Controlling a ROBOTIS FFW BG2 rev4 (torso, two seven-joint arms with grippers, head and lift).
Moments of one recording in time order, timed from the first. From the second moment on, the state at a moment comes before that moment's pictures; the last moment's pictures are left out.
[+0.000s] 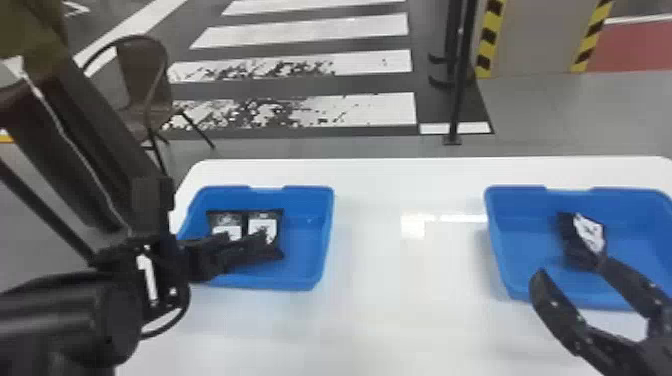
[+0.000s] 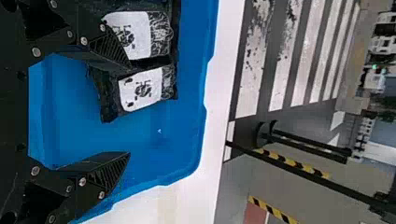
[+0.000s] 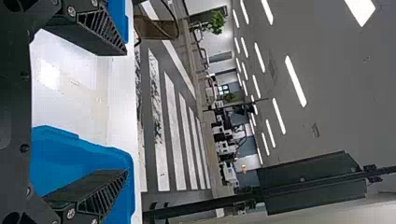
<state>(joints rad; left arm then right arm) 0.10 0.11 0.31 -2.15 0.09 1.19 -0.42 0.65 -0.05 -0.09 -2.16 -0.29 0.05 0.44</state>
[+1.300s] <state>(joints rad) -0.30 0.15 0.13 -1.61 -0.09 1.33 -0.41 0.63 -0.05 -0.07 -2.12 -0.33 0.09 0.46</state>
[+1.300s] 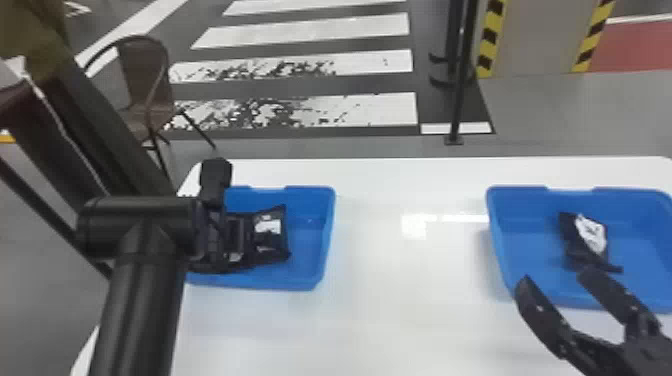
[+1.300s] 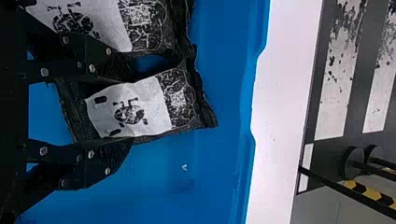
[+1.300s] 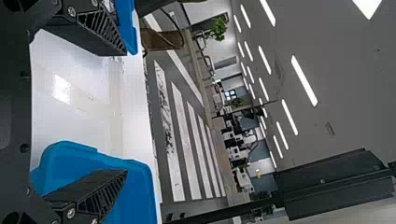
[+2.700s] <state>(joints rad) 0.16 0.16 -0.03 -2.24 0.24 1.11 -0.53 0.50 -0.07 -0.05 -2.14 -0.40 0.31 0.58</state>
